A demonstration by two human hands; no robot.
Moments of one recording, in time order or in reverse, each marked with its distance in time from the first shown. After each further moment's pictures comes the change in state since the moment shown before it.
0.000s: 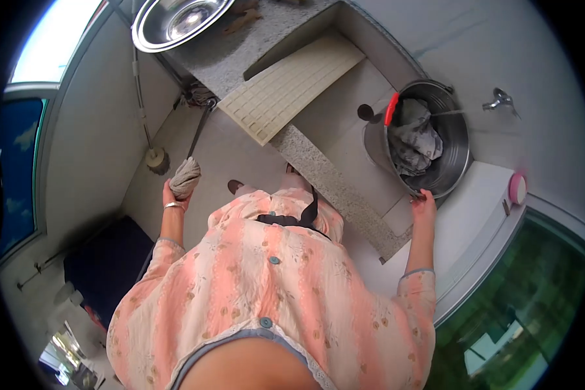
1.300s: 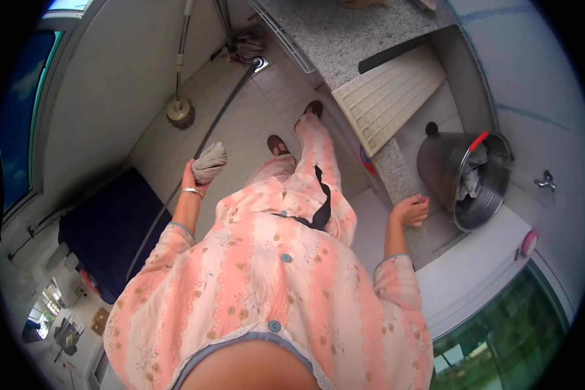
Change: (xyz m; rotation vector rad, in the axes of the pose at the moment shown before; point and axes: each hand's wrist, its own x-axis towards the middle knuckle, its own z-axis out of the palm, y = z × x) left_hand 0.080 0.081 -0.108 -0.009 0.149 -0.117; right_hand -0.091 0.219 0.191 -1.472 0.916 -0.883
